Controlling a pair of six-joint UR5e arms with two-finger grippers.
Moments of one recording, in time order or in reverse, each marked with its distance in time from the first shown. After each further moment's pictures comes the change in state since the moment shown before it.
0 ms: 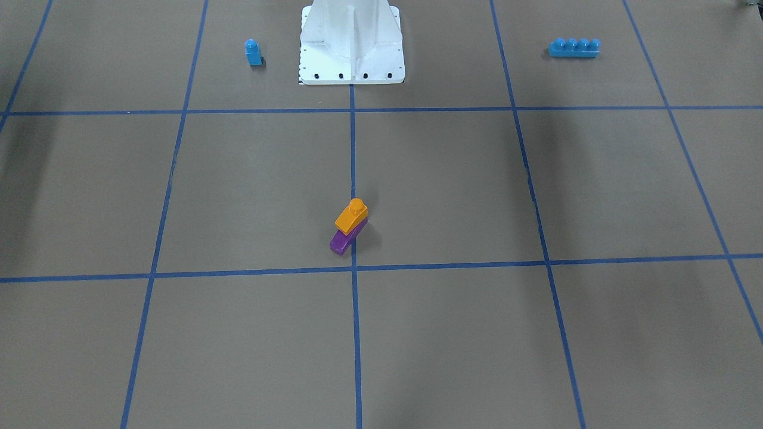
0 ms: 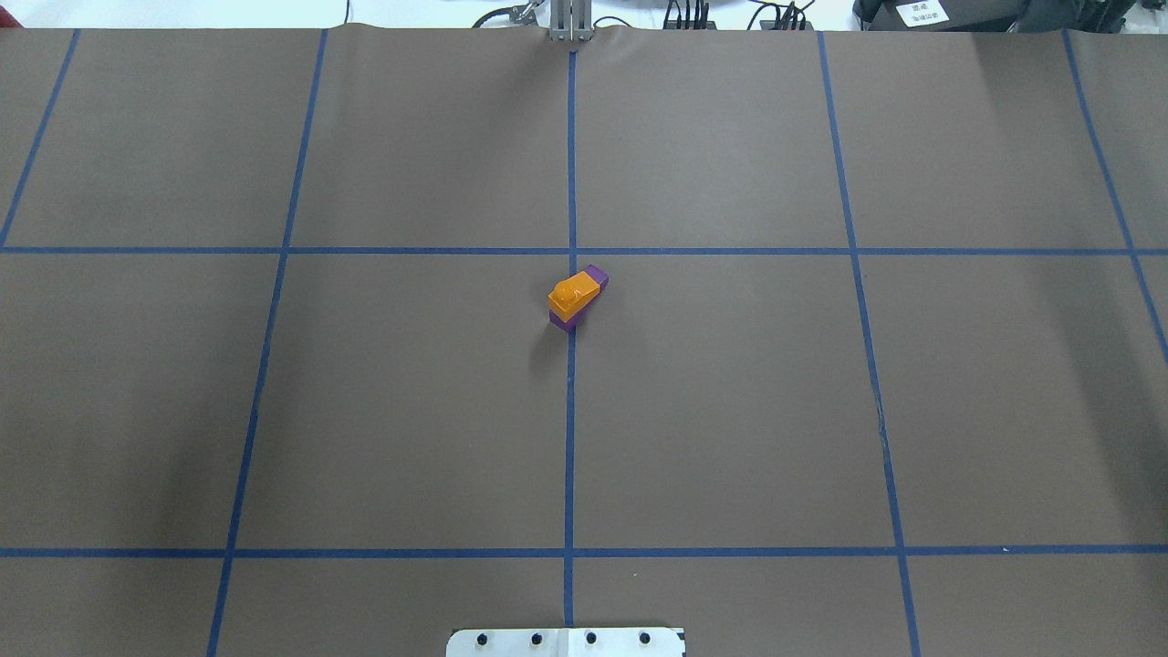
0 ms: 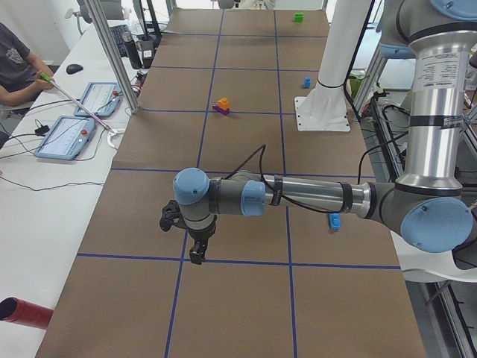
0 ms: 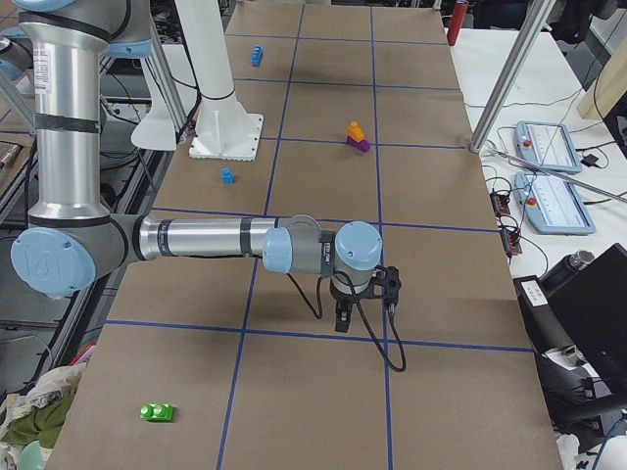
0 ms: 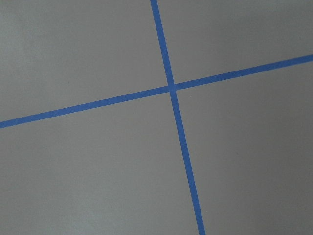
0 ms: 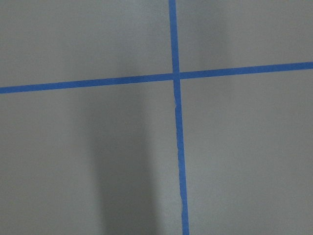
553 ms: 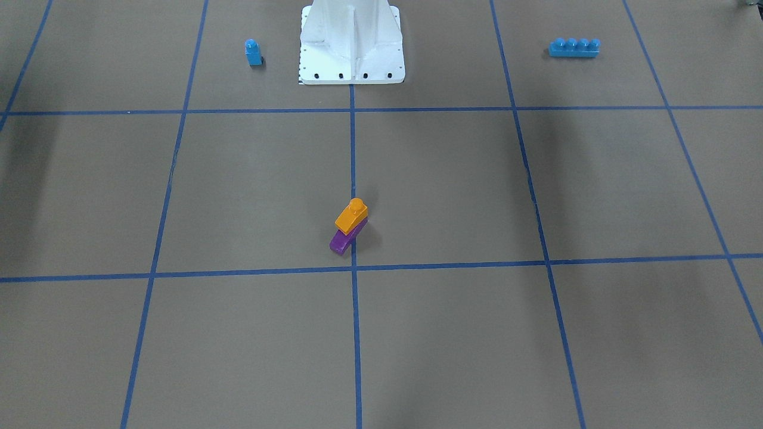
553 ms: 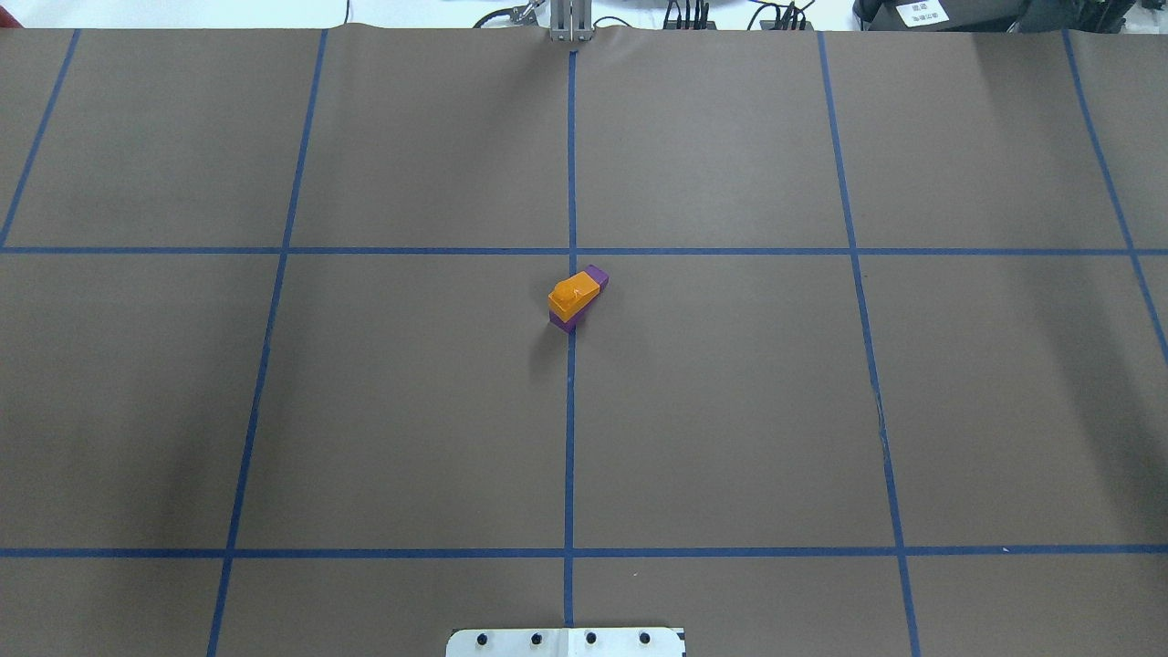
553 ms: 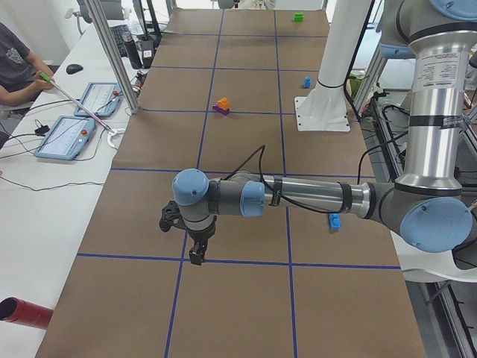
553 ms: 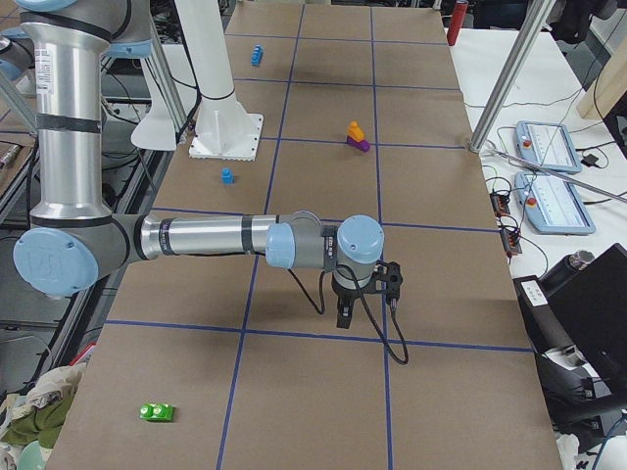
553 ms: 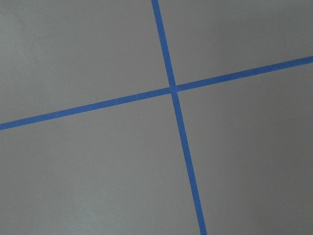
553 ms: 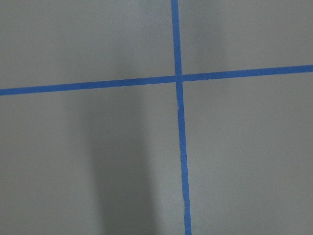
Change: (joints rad) left arm 0.000 -0.002 0.003 0.000 0.000 0.003; right arm -0.012 0.005 0.004 -0.003 0.001 0.009
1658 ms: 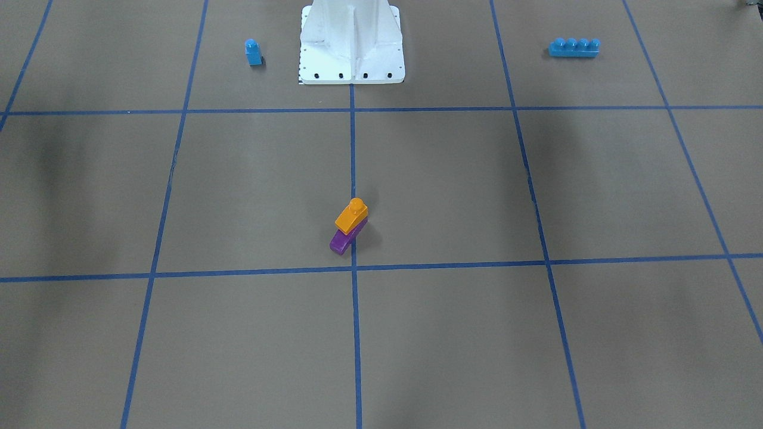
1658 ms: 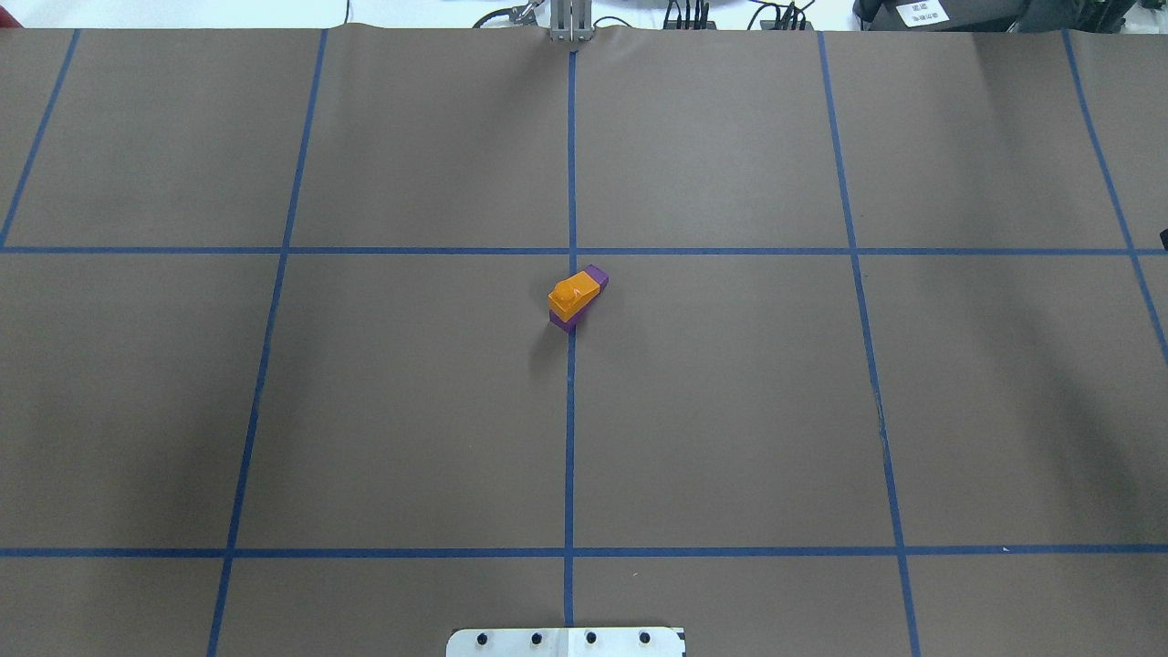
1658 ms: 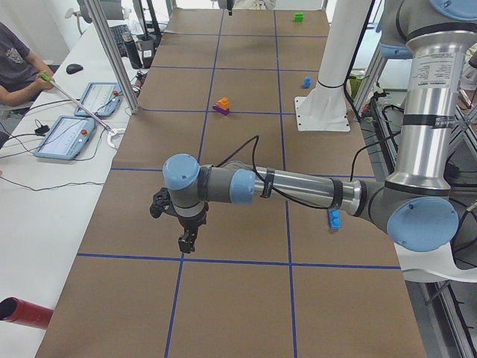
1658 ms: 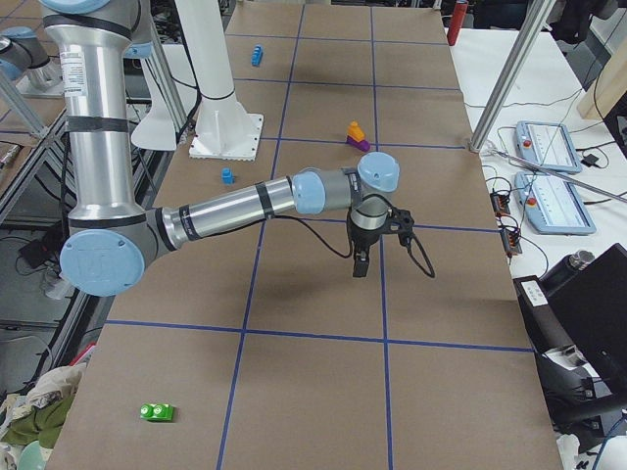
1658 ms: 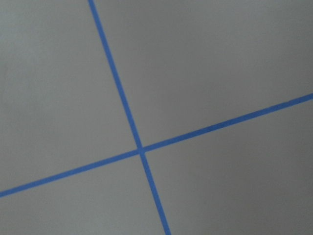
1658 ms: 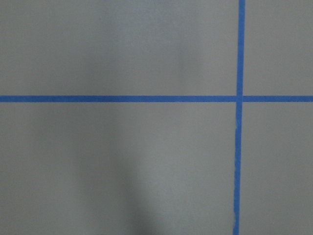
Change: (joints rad) left arm 0.004 -0.033 -0.002 0.004 0.007 -0.003; right arm -0.169 0.065 0.126 -0.055 -0.128 0.164
